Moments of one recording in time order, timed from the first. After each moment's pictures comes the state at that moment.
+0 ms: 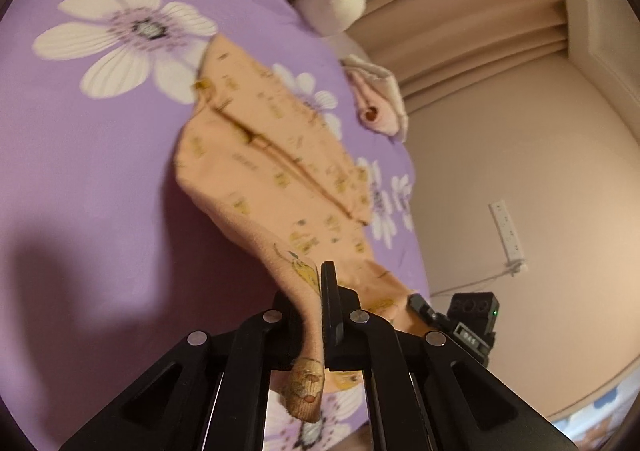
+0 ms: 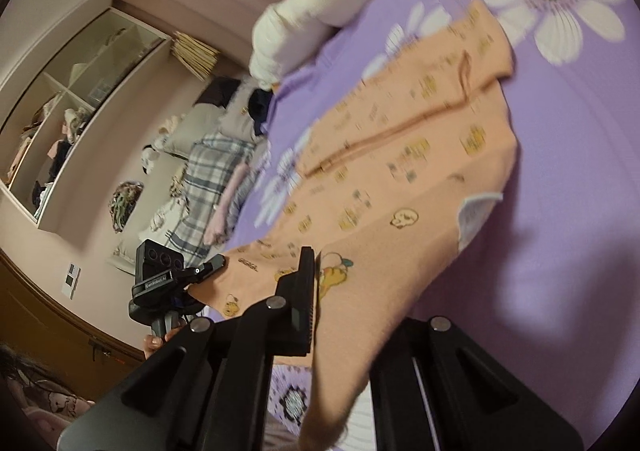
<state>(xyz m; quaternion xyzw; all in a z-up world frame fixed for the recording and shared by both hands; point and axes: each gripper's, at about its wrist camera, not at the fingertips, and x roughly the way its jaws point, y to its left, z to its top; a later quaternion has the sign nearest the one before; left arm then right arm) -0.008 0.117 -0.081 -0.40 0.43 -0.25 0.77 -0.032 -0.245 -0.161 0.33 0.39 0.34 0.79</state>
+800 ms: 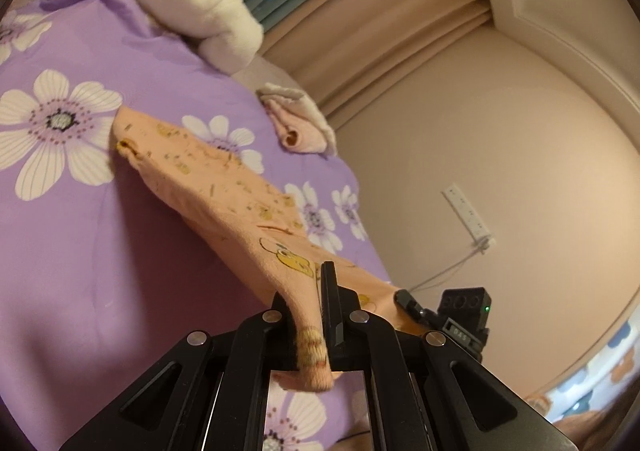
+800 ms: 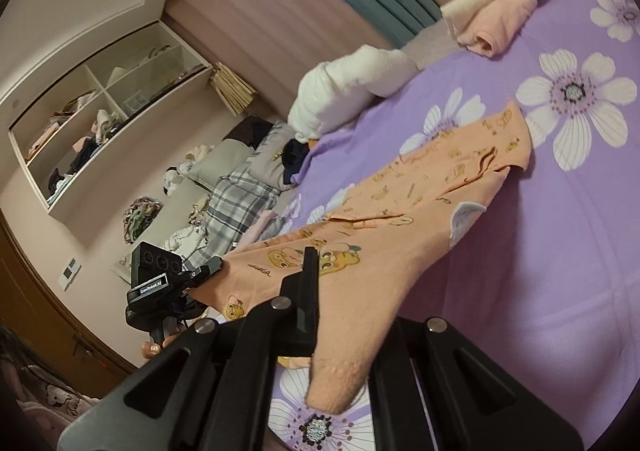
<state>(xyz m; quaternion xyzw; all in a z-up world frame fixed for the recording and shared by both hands) -0.015 0.097 -0.017 -0.34 0.34 -0.33 0.81 -0.053 -0.256 -0.103 0.31 0.28 0.35 0.84</state>
